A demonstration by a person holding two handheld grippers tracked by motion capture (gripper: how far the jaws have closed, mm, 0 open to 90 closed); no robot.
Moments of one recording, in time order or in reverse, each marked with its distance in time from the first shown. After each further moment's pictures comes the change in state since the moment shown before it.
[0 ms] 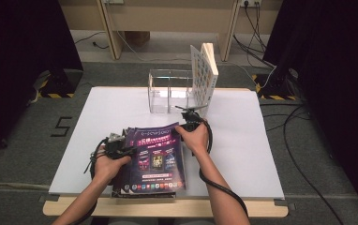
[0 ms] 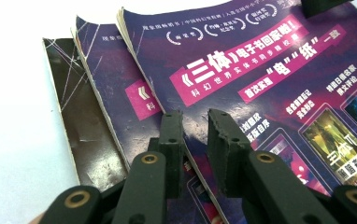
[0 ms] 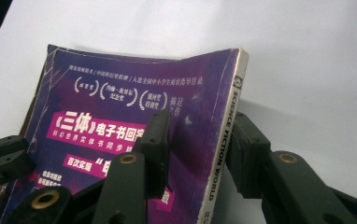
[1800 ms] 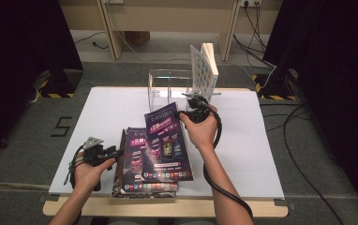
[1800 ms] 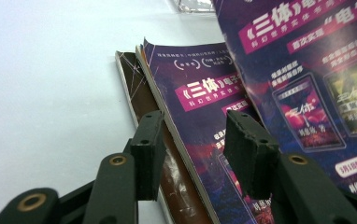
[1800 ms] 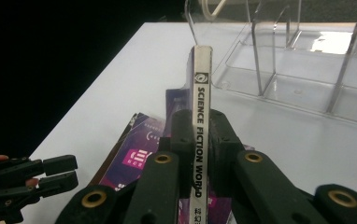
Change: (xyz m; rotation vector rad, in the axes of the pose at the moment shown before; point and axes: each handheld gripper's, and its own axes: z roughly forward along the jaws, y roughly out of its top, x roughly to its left) left arm 0.026 -0.016 -0.049 -0.133 0.011 -0.089; right arm 0.047 0.008 -0.098 -0.306 0.069 -0.147
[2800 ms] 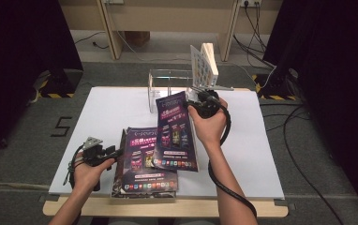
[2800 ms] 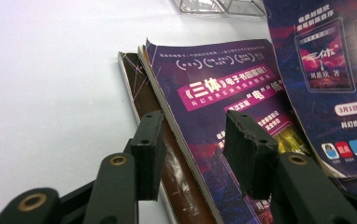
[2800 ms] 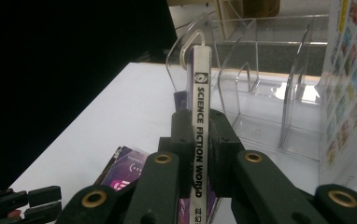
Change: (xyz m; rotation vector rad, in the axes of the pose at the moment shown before) left arm 0.001 0.000 -0.001 -0.004 0.005 0.007; right arm 0.003 0.016 -0.035 -0.143 -0.084 -0.041
